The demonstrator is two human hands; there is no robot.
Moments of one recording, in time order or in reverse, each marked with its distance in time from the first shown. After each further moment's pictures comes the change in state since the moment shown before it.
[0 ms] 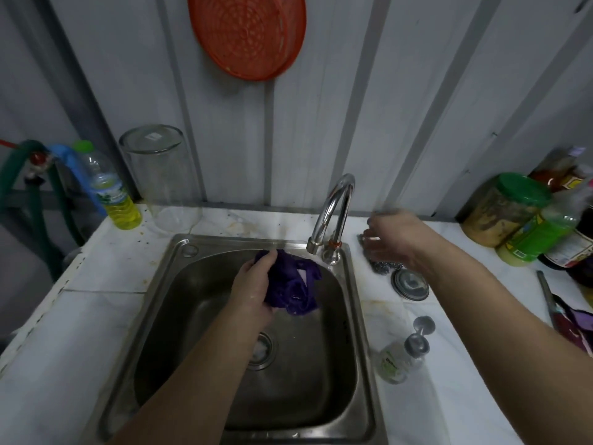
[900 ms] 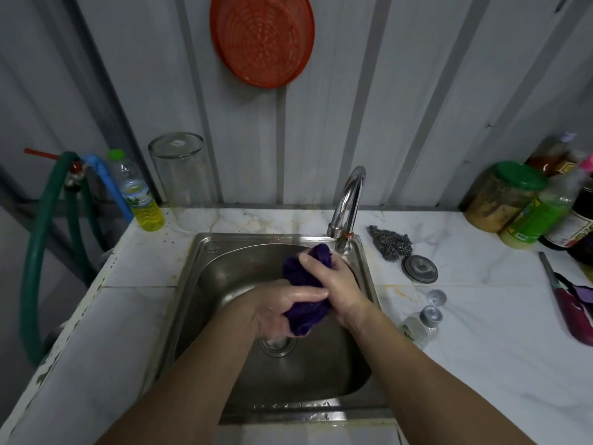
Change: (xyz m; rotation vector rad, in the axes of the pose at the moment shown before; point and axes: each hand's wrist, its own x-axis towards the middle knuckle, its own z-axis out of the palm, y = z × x) left_hand -0.074 0.017 -0.029 0.607 -0.499 -0.276; right_hand -0.069 0.074 0.144 0.586 -0.306 -0.258
